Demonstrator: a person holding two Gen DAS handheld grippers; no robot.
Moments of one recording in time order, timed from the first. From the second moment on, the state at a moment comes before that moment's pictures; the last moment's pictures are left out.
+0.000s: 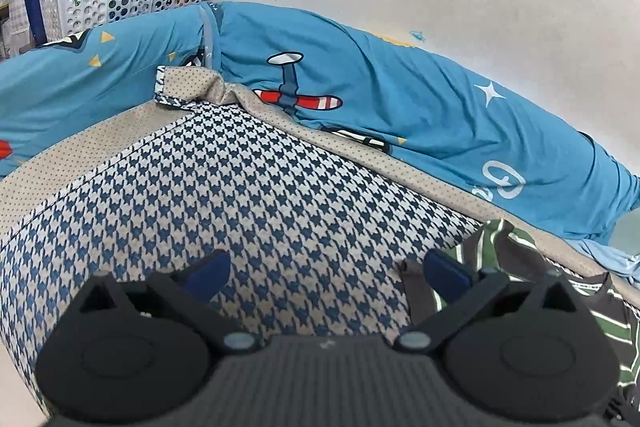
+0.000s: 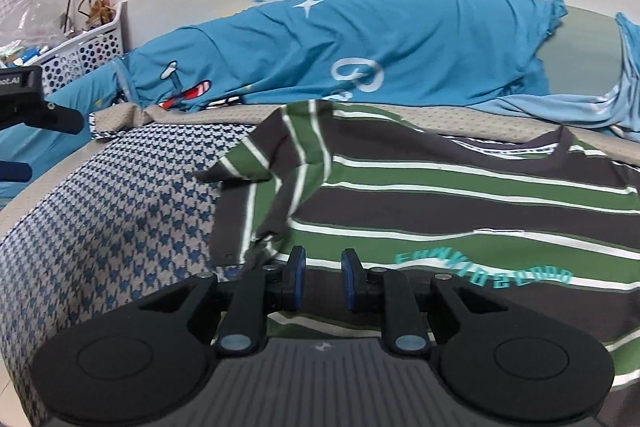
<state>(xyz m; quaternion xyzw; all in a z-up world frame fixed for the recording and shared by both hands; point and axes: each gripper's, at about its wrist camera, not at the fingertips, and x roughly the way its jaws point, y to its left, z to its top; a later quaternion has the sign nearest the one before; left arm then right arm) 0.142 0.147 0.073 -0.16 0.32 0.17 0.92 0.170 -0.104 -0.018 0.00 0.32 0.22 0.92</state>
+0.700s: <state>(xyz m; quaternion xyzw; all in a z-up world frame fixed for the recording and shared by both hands) 0.144 0.157 0.069 -0.16 0.32 0.18 0.91 0.165 -0.082 -0.026 0.00 0.33 0.27 0.91</state>
